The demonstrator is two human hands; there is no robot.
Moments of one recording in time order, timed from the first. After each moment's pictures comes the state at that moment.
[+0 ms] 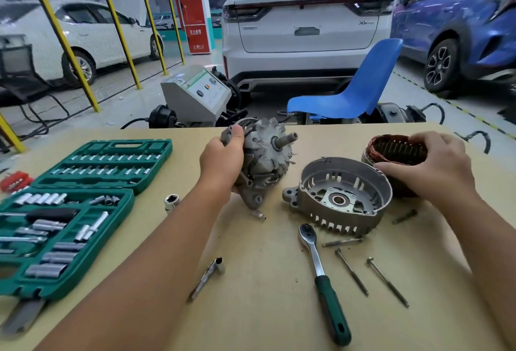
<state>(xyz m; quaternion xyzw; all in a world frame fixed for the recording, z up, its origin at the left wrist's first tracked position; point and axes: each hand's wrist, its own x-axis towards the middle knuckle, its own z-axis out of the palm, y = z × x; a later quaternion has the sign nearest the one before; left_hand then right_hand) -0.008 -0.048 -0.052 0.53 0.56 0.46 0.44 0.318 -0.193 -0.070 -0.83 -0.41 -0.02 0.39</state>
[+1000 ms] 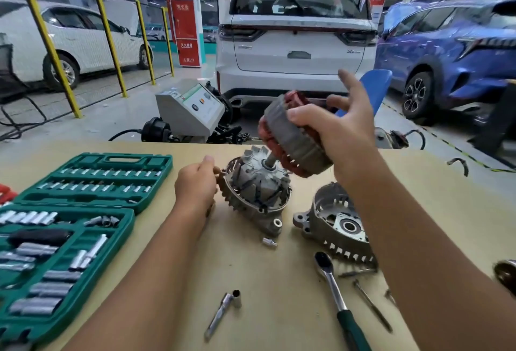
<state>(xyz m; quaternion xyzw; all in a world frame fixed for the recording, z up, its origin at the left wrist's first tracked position) -0.063 -0.017 -0.069 0.51 0.57 0.49 0.42 0.136 -0.126 0.040 -0.55 -0.45 0.18 0.68</state>
